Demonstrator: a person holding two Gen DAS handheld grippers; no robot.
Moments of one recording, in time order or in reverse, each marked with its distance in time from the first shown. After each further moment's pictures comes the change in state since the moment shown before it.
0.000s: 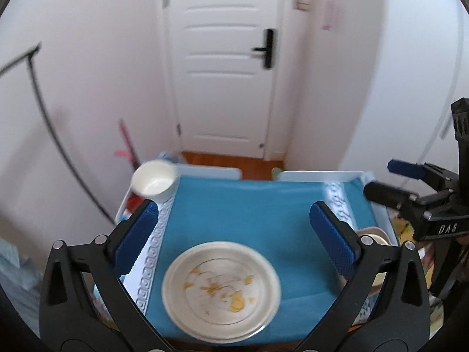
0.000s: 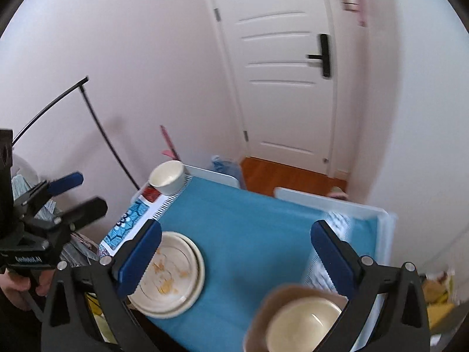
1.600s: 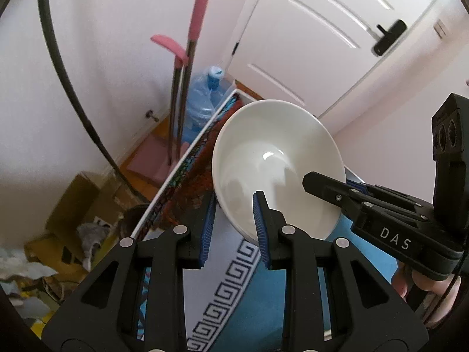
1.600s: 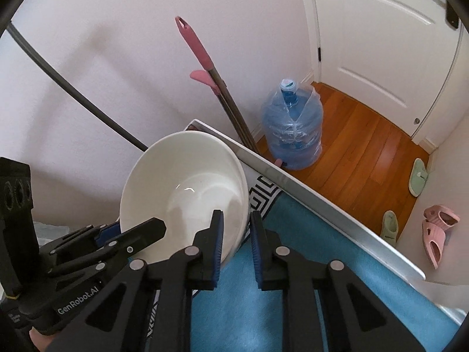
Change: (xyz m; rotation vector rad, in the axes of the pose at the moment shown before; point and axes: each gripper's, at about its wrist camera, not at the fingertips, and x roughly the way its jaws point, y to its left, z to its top) left arm 0.266 0.224 -0.014 -0.457 0.319 0.016; right arm 0.402 0.124 0.073 -0.071 0.476 0.221
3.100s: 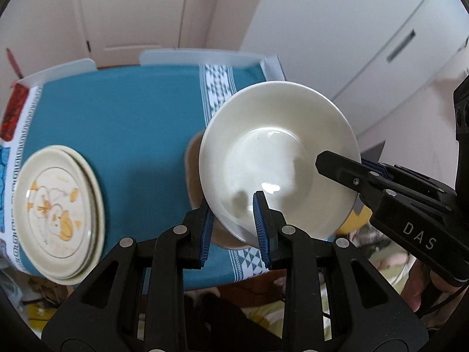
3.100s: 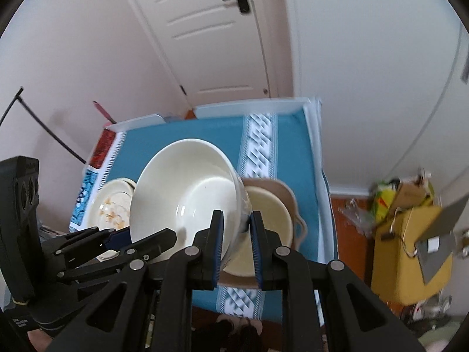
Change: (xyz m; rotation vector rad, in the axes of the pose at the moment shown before) left arm -0.142 -0.324 -0.331 0.598 0.237 -0.233; right arm -0.344 -0.104 -0.386 0.471 -0.250 -0.331
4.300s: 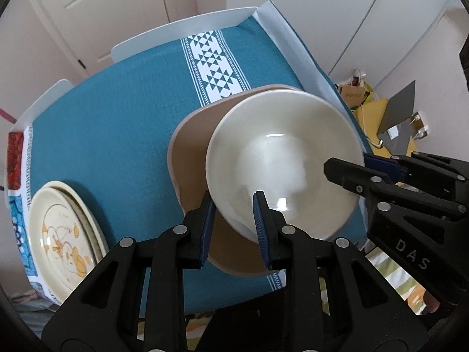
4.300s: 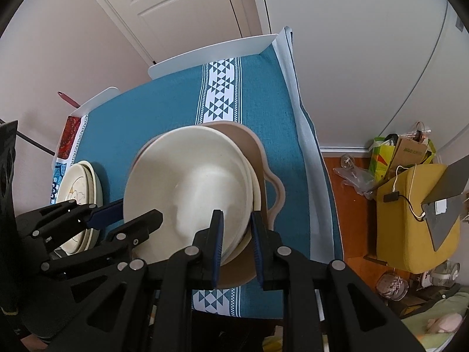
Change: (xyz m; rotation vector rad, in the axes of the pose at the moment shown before) left arm 0.075 -0.015 0.017 0.208 0.141 0.184; right arm 0.067 -0.042 -0.021 0.097 0.152 -0.037
